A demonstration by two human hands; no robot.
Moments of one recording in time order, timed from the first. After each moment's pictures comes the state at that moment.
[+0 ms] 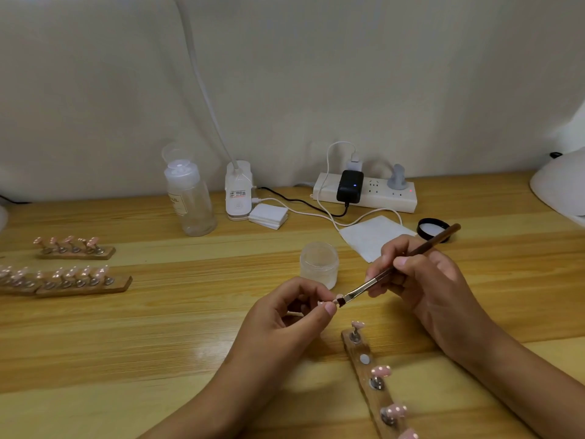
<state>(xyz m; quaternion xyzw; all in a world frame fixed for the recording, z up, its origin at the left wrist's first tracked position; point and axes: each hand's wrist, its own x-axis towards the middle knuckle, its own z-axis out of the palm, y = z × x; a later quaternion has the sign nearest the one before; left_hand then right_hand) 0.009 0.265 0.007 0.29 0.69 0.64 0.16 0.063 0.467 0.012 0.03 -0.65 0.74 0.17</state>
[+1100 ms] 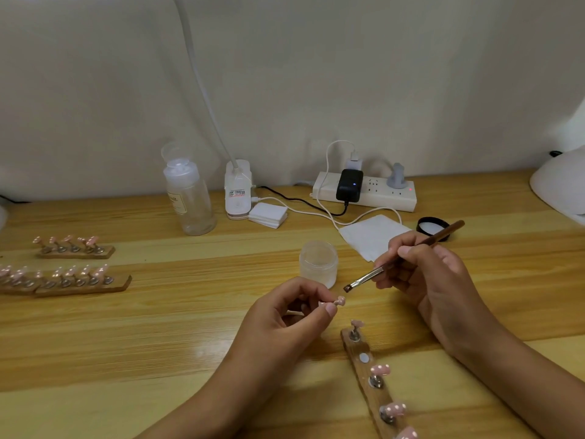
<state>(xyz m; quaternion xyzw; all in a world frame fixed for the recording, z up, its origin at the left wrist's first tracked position) 0.009 0.266 0.008 0.29 0.69 0.64 0.16 0.063 0.467 0.013 -0.05 -0.63 0.75 0.21</state>
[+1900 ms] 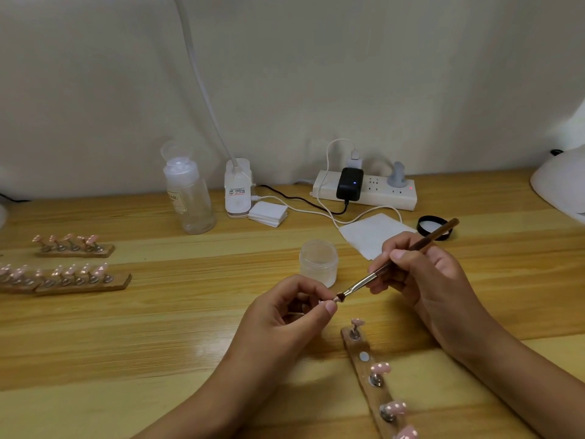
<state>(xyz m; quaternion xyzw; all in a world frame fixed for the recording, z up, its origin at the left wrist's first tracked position) 0.008 0.266 0.006 0.28 0.68 0.65 0.18 0.063 0.464 0.013 -0.01 -0.66 0.73 0.19</state>
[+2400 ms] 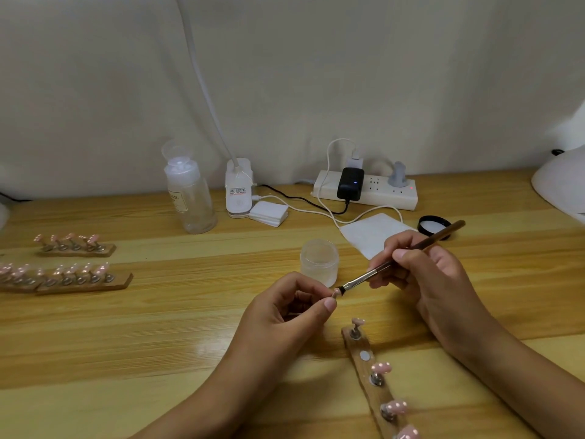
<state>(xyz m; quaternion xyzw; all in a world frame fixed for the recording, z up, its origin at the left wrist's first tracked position) 0.006 0.265 0.002 0.27 0.68 0.66 0.18 0.064 0.465 0.015 0.00 -0.67 0.72 0.20</state>
